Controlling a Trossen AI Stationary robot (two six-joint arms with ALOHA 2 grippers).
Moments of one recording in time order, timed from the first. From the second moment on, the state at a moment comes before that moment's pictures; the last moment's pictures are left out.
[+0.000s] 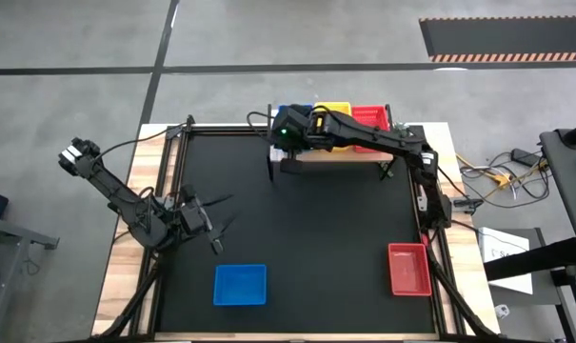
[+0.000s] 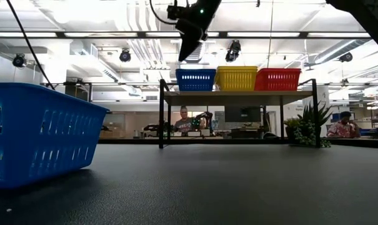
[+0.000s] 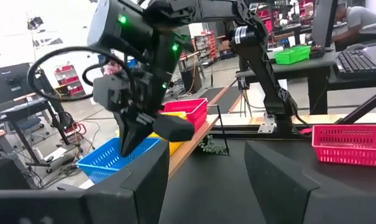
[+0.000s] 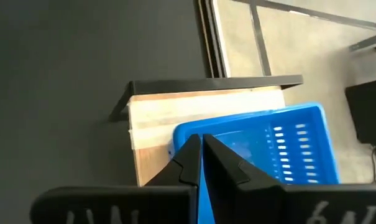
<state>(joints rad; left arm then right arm) -0.70 1.00 0.72 0.34 -1.20 0.23 -0.24 2.06 2.18 -1.03 0.29 -0.30</state>
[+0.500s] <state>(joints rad) -0.70 0.99 0.72 0.34 -1.17 0.24 -0.02 1.89 2.18 -1.19 0.08 -0.14</state>
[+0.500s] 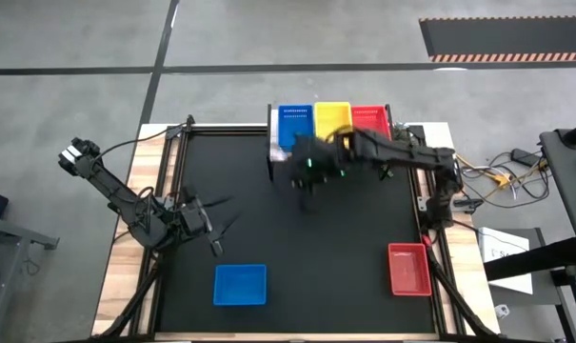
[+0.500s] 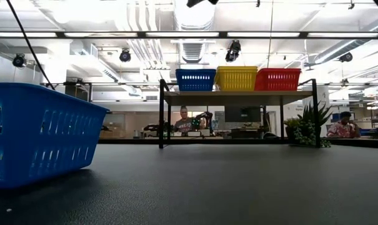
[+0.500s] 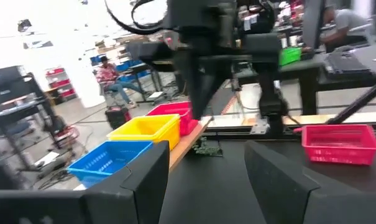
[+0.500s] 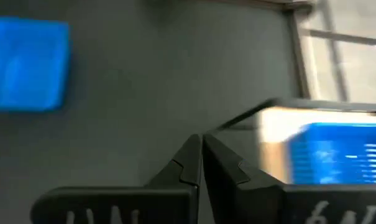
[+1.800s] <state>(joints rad) -0.86 1.54 1.17 -0.61 -0.29 -1.22 0.47 1.88 1.61 -1.04 -0.11 -0.05</state>
